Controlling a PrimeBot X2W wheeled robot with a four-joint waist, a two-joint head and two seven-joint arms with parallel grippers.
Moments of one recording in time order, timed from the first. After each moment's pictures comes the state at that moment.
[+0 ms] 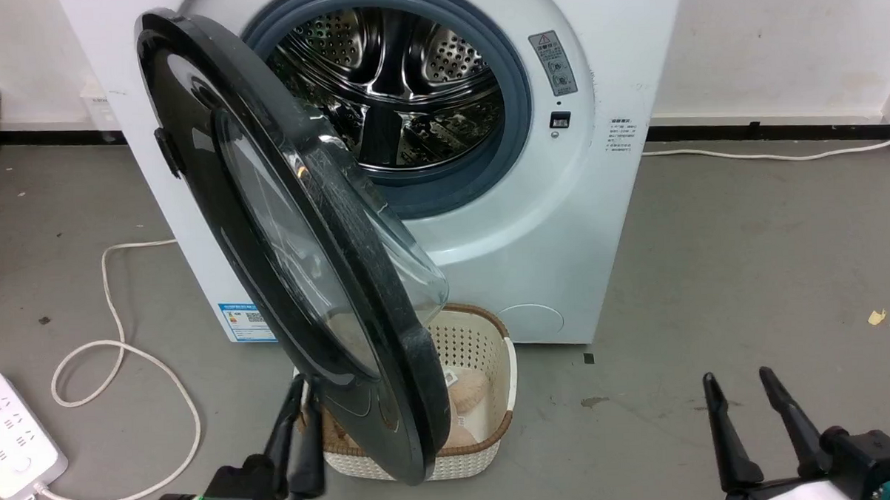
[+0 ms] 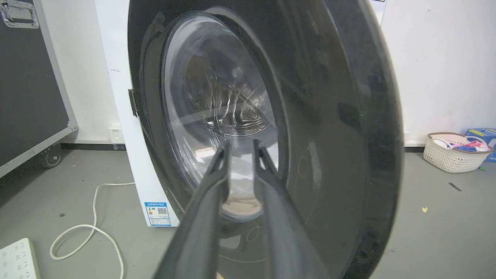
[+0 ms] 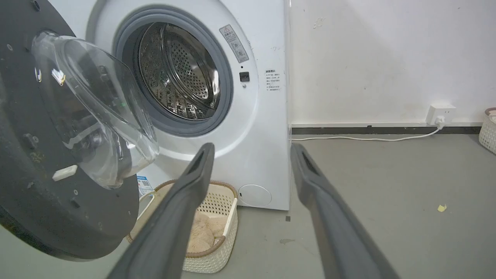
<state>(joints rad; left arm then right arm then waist) 0.08 0.05 -0.15 0.00 -0.09 0.05 -0.26 0.11 -0.06 0.00 0.00 0.18 0.13 -0.17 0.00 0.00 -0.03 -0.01</state>
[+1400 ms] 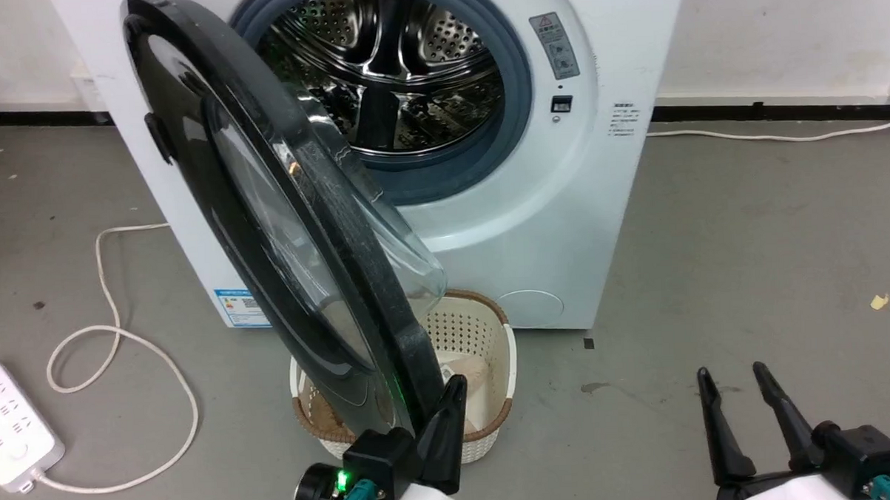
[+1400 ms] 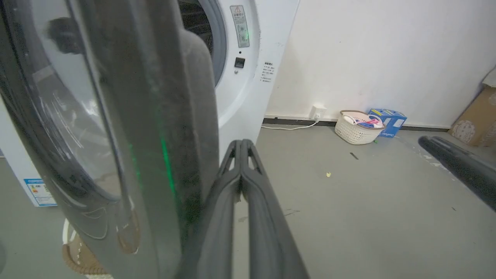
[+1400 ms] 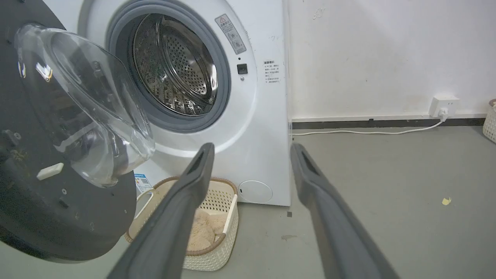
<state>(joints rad) -0.09 0.05 -0.53 0.14 -0.35 0.18 -0.22 0.07 -0.05 0.00 0.06 0.19 0.13 -0.21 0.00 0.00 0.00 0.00</state>
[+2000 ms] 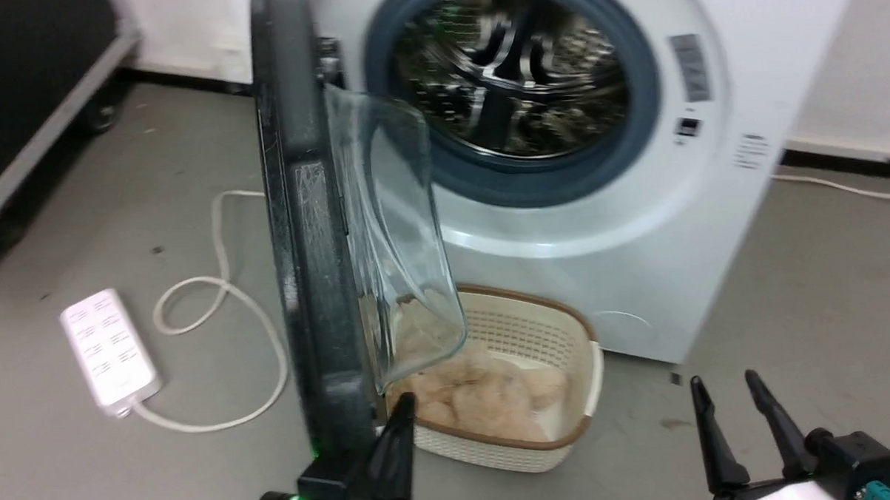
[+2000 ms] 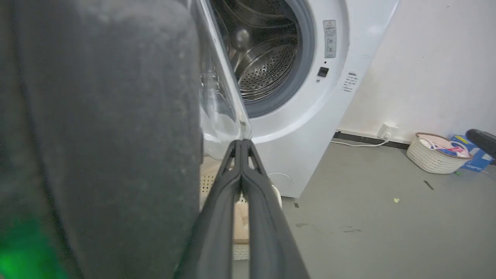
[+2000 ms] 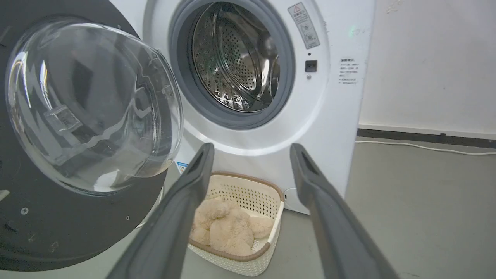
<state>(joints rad) -0.03 0.10 -0.47 0.15 -0.34 0.19 -0.26 0.08 -0.05 0.01 0.08 0.20 0.13 -0.21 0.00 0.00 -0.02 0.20</state>
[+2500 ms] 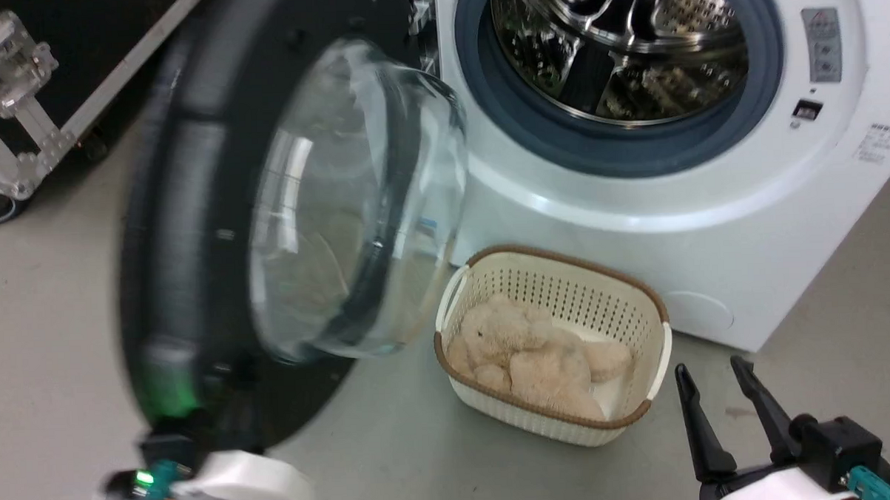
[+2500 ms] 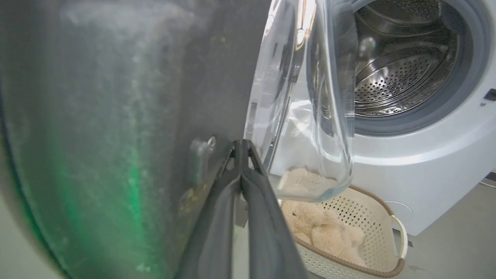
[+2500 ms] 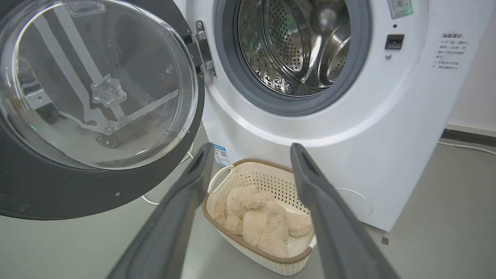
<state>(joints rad) -0.07 0.25 -0.25 0.13 -0.41 0.23 -0.24 0.06 -0.05 0.04 0.06 0.17 0.13 -0.20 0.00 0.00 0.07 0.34</state>
